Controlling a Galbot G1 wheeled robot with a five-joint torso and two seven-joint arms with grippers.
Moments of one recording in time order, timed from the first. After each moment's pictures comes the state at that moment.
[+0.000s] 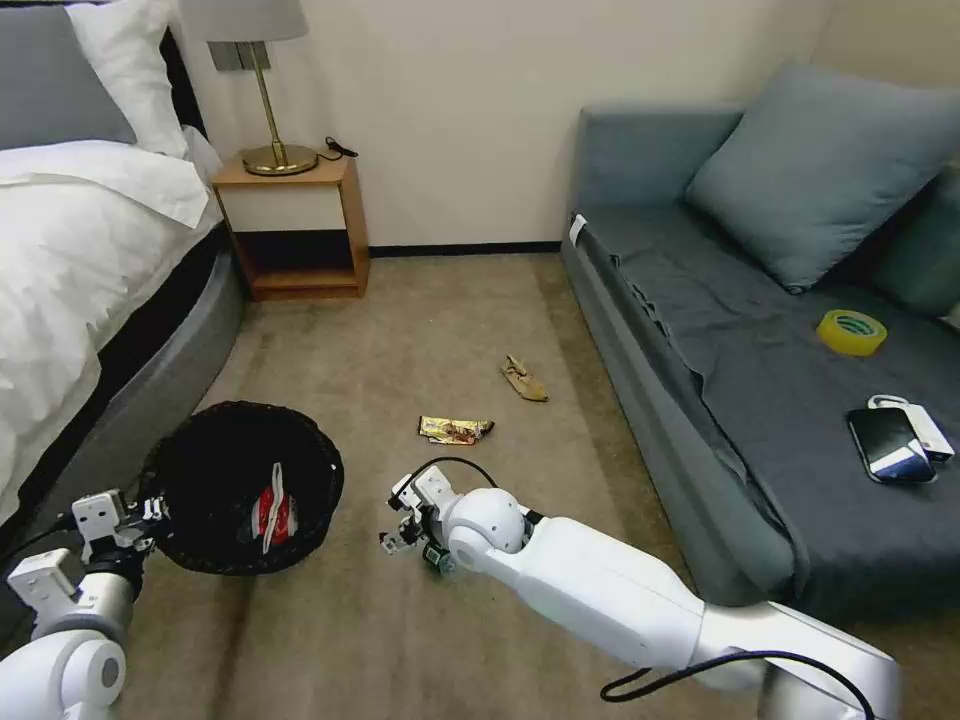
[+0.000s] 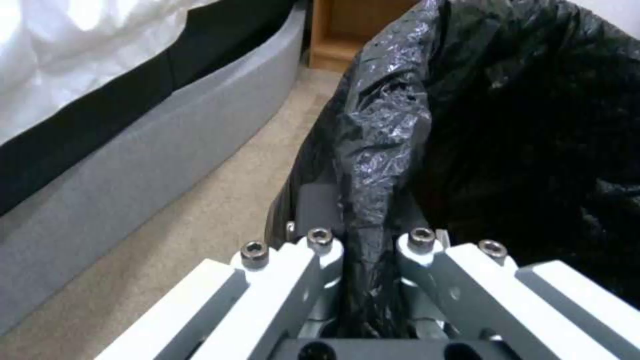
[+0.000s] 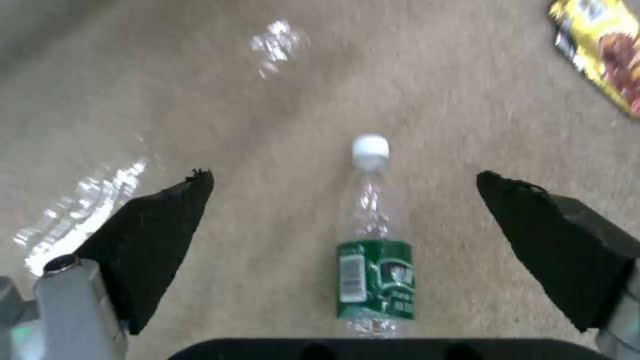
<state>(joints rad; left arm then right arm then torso) 1.54 -1.27 -1.00 -1.98 -0.53 0.32 -0.01 -0.47 1.33 -0.66 1.35 0.74 -0.74 0.17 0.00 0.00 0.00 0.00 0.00</state>
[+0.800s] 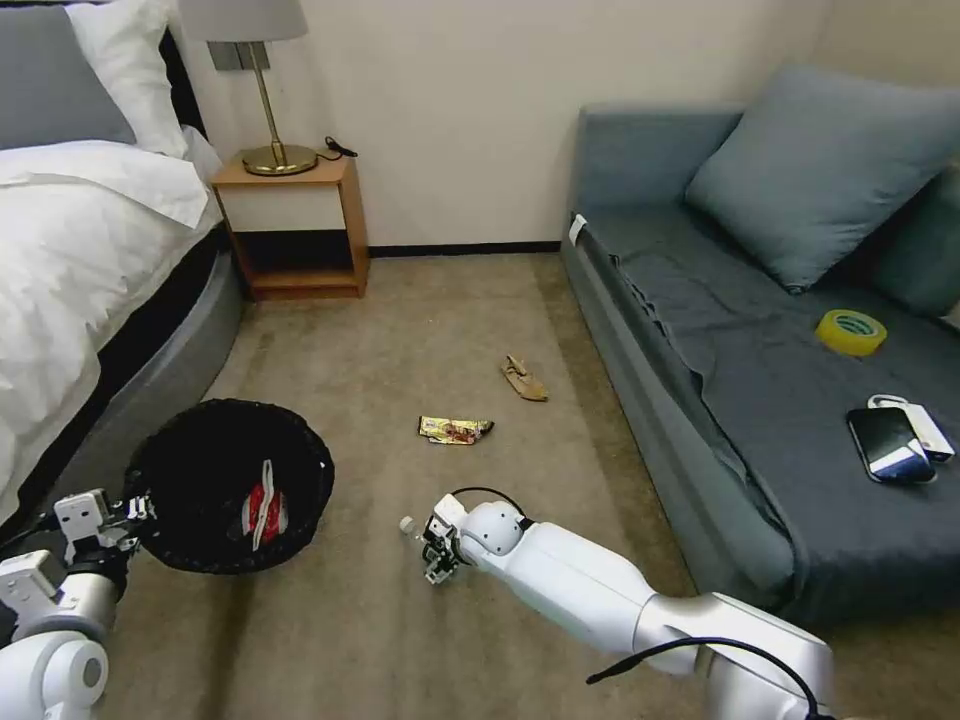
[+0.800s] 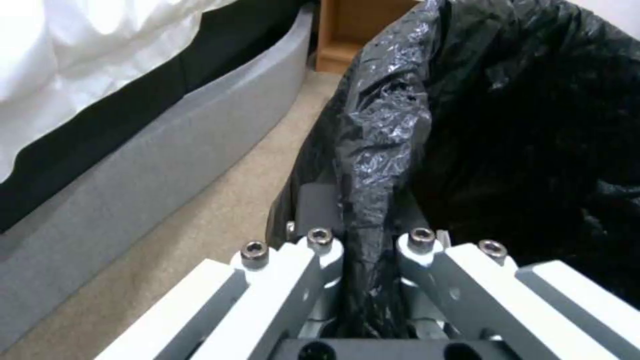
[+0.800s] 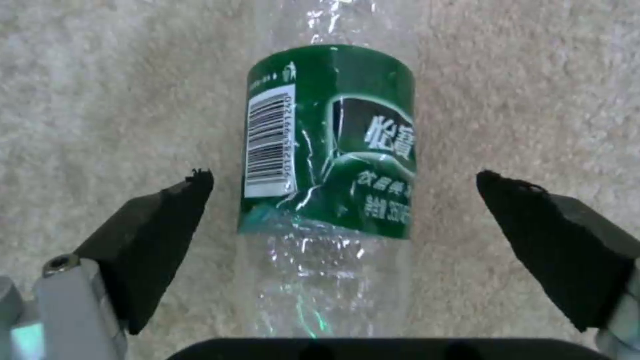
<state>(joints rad) 1.53 -1.25 -1.02 -1.94 -0.54 0.30 0.01 -0.47 1.47 -0.67 0.90 0.52 -0.72 -0.04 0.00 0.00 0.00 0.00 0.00</state>
